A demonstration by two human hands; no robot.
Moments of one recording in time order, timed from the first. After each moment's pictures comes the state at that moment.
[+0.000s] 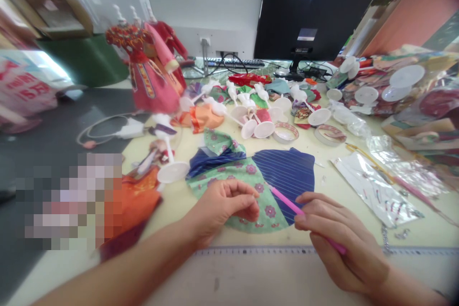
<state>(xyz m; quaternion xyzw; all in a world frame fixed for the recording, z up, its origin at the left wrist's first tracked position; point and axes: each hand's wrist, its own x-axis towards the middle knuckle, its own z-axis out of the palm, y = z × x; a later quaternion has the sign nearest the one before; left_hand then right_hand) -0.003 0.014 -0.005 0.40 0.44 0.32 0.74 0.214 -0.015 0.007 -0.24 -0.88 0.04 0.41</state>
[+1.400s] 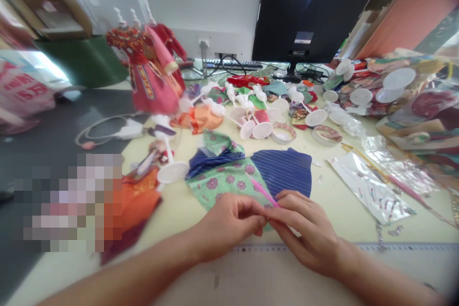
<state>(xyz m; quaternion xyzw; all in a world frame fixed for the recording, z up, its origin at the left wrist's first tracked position) 0.003 0.003 -0.008 0.57 0.41 0.23 0.67 0.199 -0.009 -0.023 -0.27 -0.88 0.06 0.38</state>
